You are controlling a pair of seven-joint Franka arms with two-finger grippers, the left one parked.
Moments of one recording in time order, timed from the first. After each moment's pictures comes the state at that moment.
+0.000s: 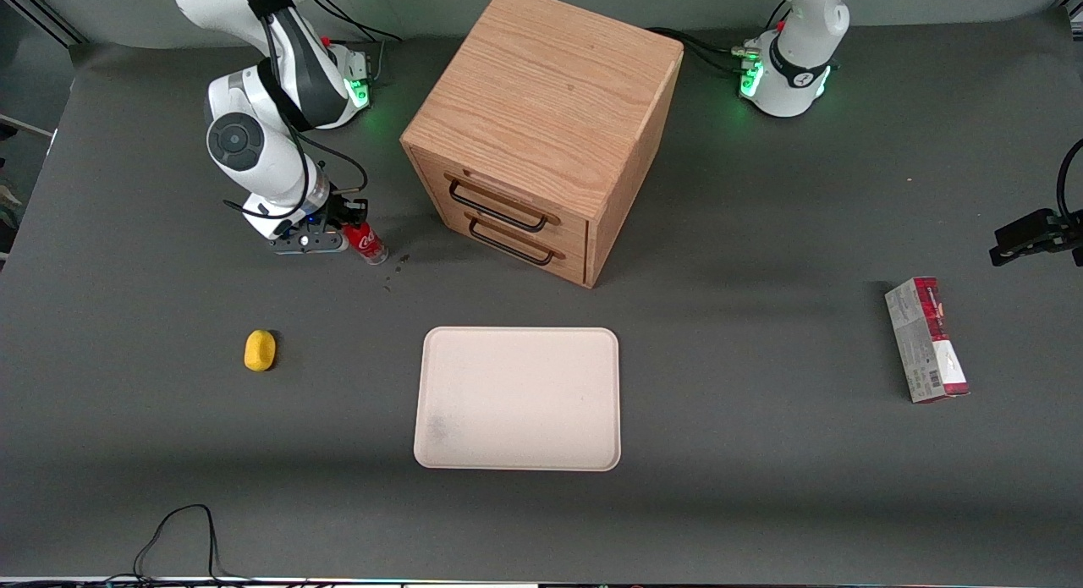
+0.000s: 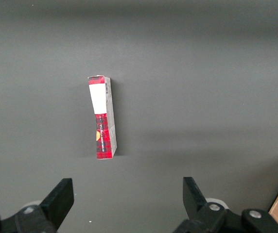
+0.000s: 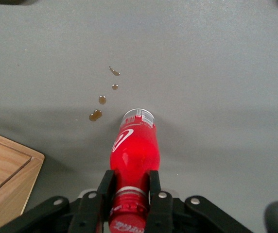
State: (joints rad) arm 0.39 -0.09 -0.06 -2.48 0.03 2.22 0.31
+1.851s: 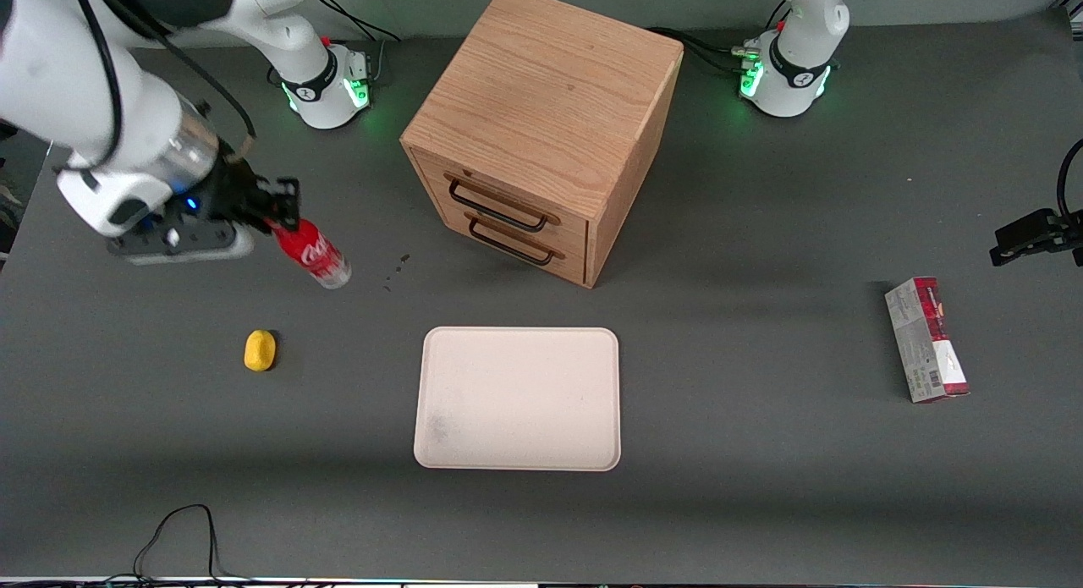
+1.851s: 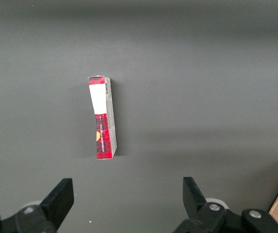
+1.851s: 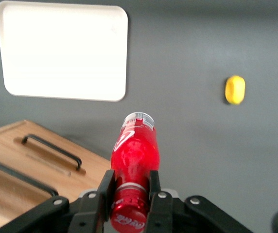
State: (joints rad) arm 0.40 0.29 -0.08 -1.23 0.06 1.44 0.31
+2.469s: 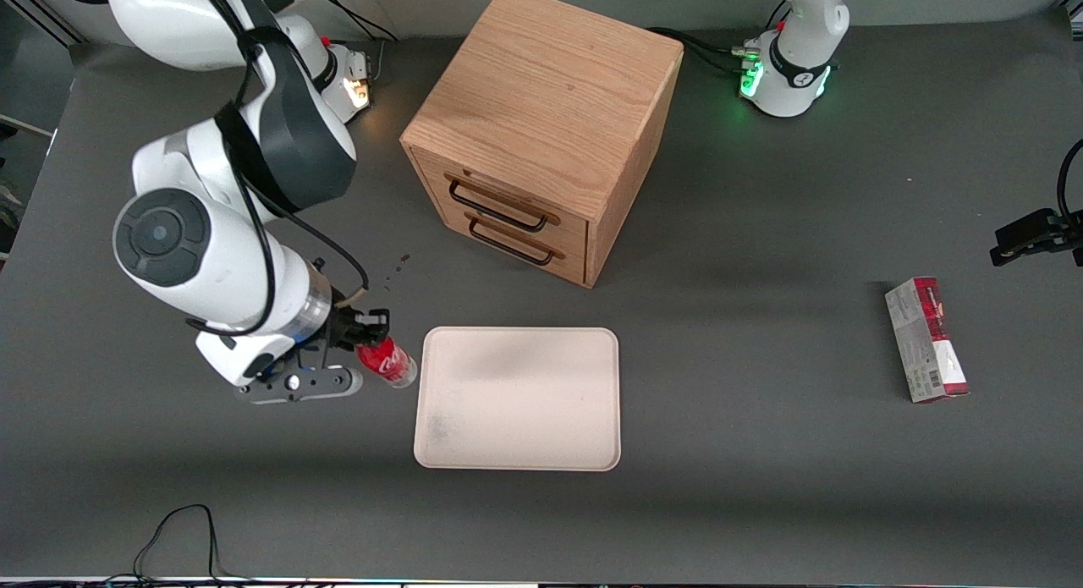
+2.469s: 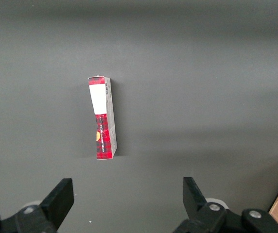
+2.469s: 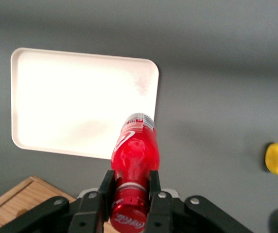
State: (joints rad) arm 0.40 0.69 -0.04 -0.86 0.06 1.55 0.31
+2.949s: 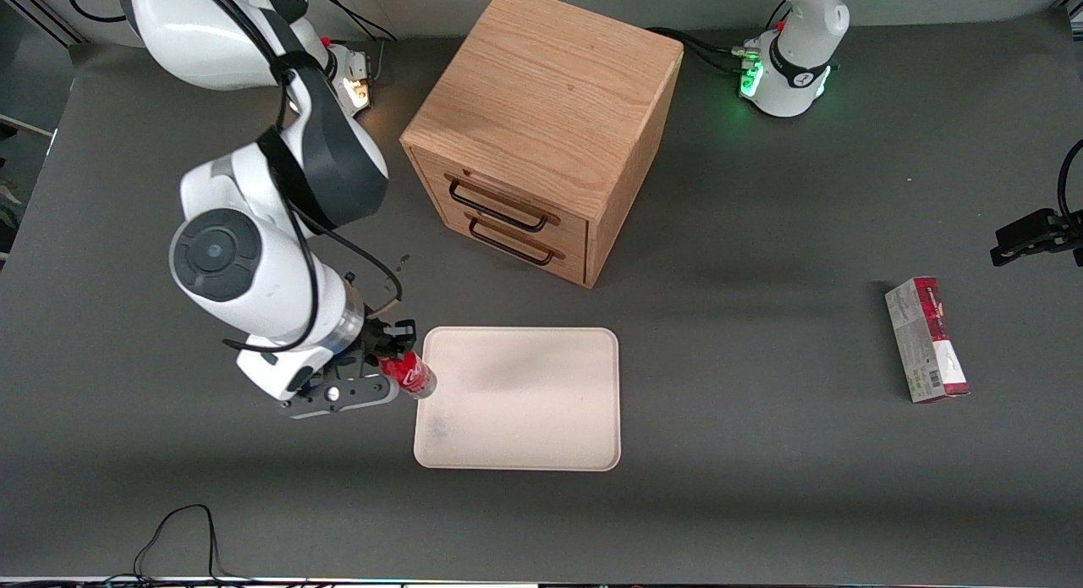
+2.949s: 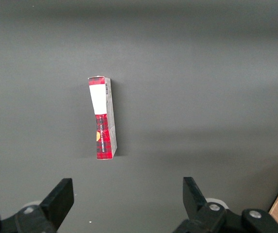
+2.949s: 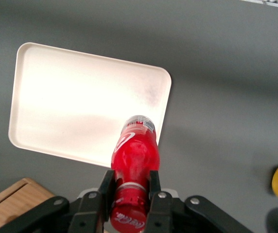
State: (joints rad) arm 0.42 0.75 -0.02 -0.85 0.02 1.62 0.22
